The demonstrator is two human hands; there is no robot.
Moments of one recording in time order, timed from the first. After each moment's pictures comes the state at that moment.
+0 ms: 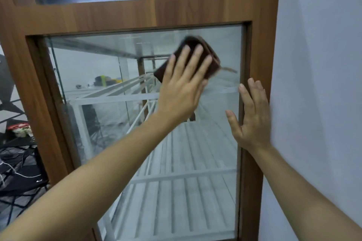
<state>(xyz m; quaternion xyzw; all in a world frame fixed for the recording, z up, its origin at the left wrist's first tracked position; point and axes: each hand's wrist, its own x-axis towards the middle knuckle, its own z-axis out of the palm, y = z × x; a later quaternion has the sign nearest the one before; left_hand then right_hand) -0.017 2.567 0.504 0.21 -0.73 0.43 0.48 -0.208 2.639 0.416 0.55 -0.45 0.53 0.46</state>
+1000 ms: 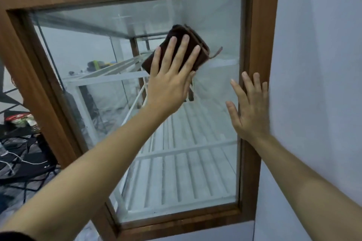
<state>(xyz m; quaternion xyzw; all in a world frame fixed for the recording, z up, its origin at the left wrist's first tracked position) 0.012 2.562 0.468 0.23 -0.73 0.44 0.47 -0.200 2.651 0.368 0.55 -0.56 0.45 0.43</state>
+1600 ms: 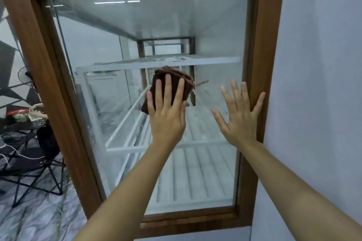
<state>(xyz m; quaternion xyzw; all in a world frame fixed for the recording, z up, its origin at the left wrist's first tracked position) 0.020 2.571 0.348 0.36 -0.69 0.31 0.55 -0.177 2.637 0.336 0.53 -0.58 0.40 0.46</state>
